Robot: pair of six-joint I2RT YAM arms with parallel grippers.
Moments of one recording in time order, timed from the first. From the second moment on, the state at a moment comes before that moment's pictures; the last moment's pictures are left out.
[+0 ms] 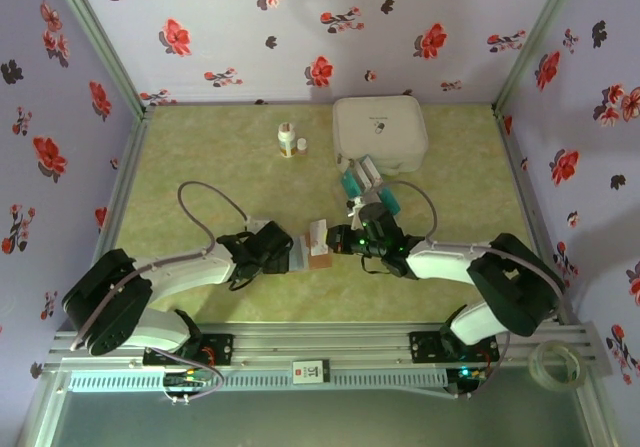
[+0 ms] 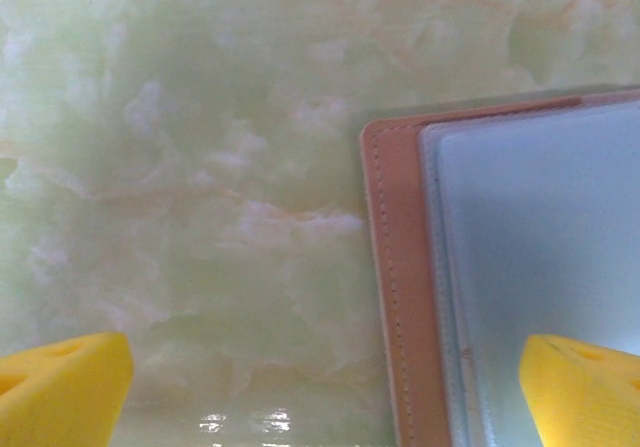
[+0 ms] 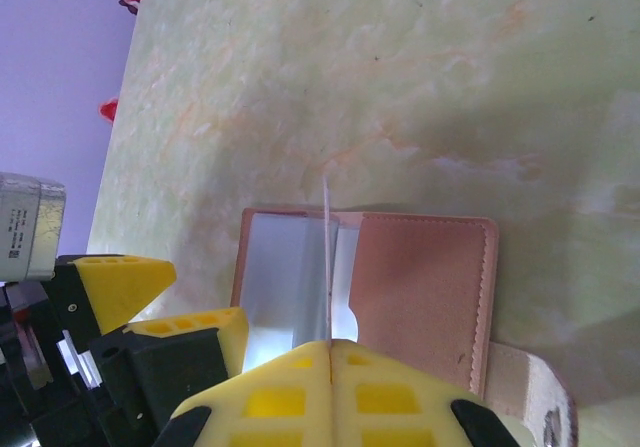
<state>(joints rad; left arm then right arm) -0.88 1.37 0.63 -0.48 -0.39 -0.77 0.76 1.47 0.52 0.38 -0.30 0.83</state>
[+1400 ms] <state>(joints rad) -0.87 1.37 0.61 -0.47 -0.40 -0.81 0.81 1.75 0.49 0.82 -0.35 0.93</state>
